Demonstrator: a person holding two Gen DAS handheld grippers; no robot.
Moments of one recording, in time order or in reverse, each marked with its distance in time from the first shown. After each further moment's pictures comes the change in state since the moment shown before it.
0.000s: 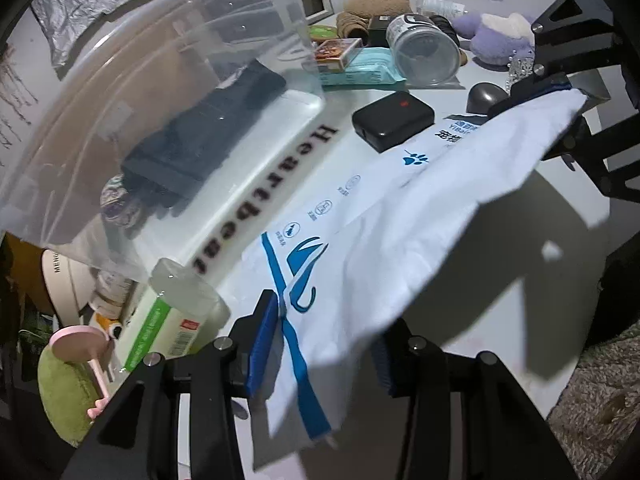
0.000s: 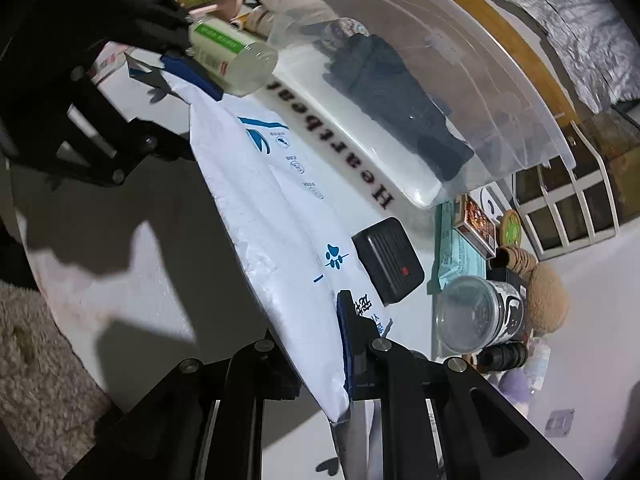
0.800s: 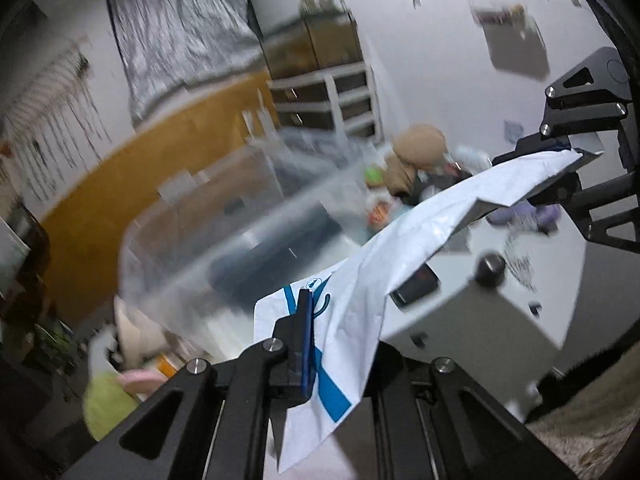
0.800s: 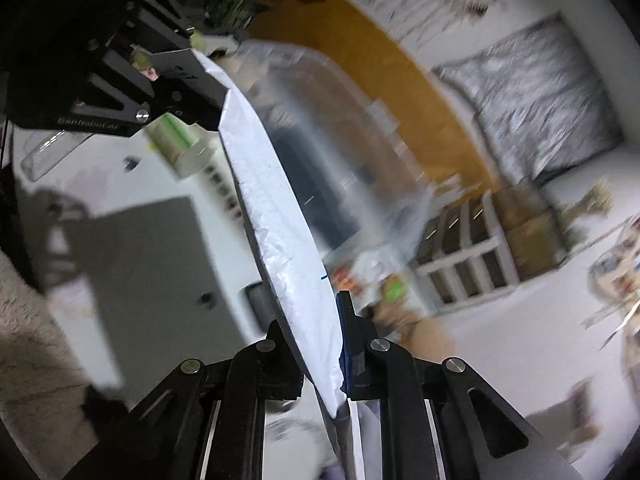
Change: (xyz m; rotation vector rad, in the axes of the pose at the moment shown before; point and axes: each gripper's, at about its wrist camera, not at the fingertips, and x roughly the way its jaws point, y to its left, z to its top) left arm -0.163 0.040 0.057 -0.149 -0.380 0.150; right arm -0.153 -0.059 0.026 -0.104 -0.227 -0.306
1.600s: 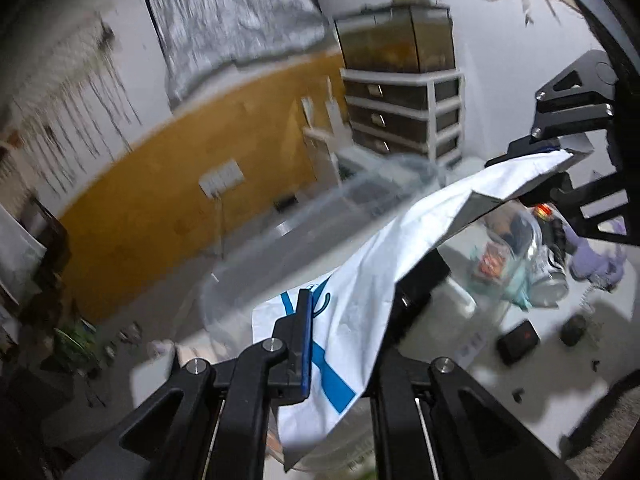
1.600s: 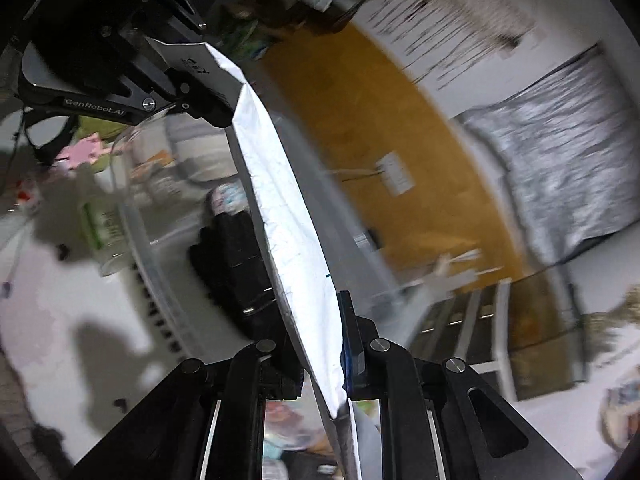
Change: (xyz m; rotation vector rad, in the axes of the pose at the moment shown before) left arm 0.111 0.169 0.078 -0.099 0.195 -0.010; right arm 0.164 -0.115 0.131 -0.070 -0.047 0.258
